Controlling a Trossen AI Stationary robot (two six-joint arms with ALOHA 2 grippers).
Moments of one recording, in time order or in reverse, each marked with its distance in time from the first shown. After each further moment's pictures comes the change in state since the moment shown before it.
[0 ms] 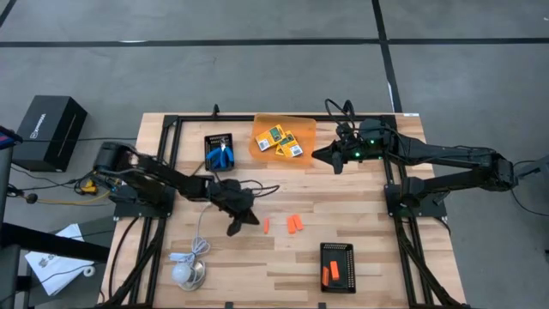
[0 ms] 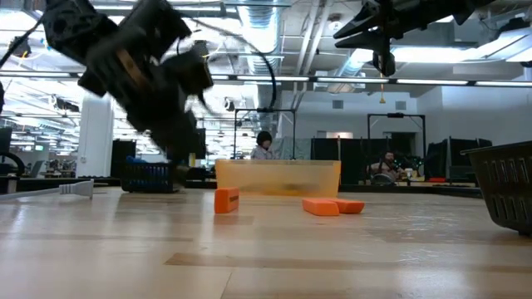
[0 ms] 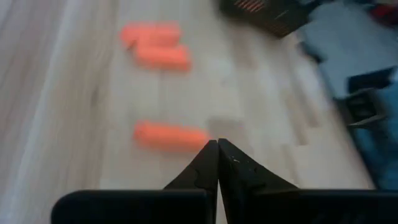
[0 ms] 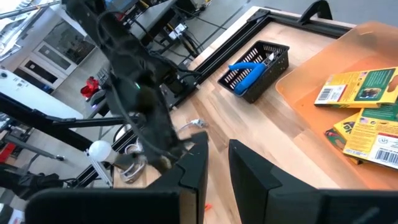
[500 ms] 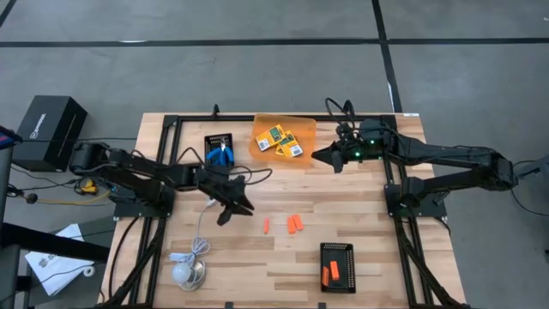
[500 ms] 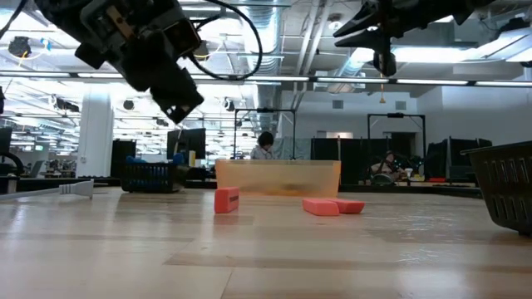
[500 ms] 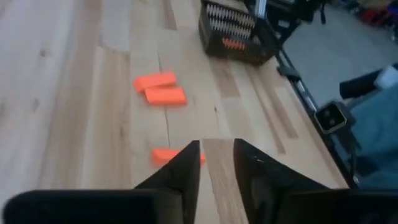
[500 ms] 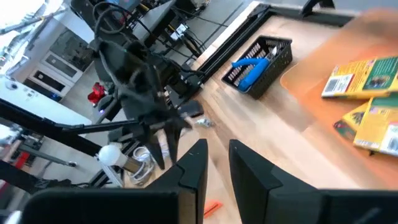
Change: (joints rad) left arm 0.091 -0.274 0.004 -0.214 0.062 0.123; right arm 0.010 0.000 0.000 0.004 -0.007 0.066
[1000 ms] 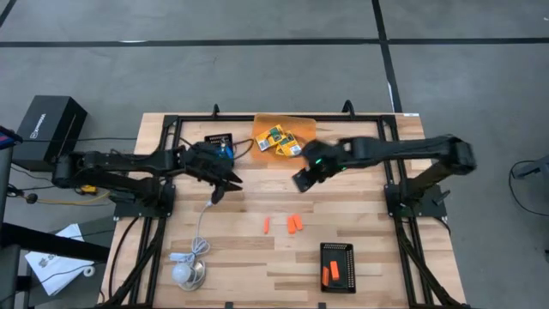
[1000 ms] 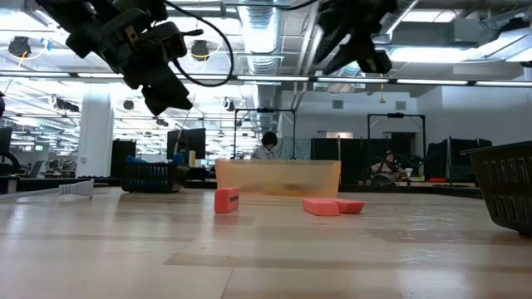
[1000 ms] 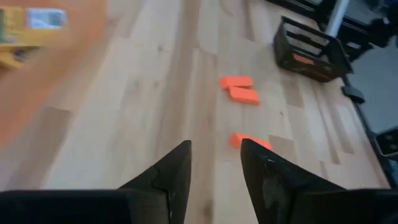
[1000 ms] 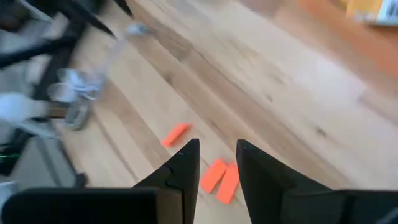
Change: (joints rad) left arm 0.227 -0.242 0.000 -0.318 -0.051 0.038; right arm 0.211 0.456 0.467 -0.580 0.130 0.188
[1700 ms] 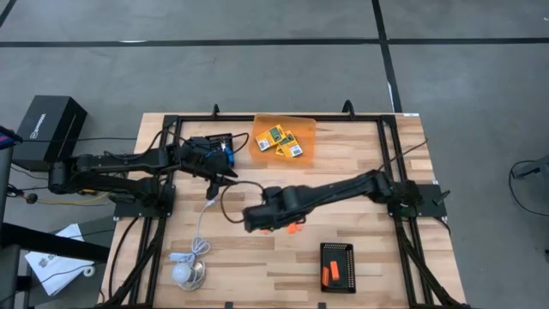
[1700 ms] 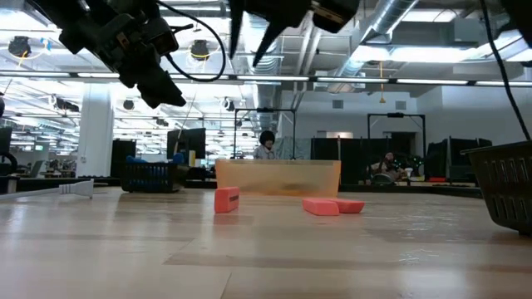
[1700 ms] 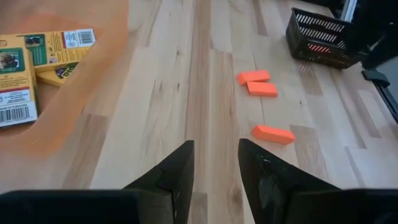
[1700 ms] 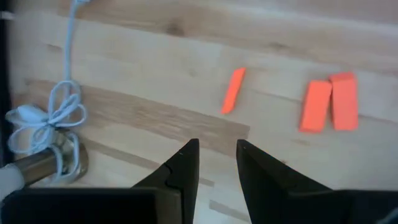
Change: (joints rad) left arm 0.080 -0.082 0.000 -0.092 0.004 0.160; right arm 0.311 0.818 1.060 -0.614 0.190 0.760
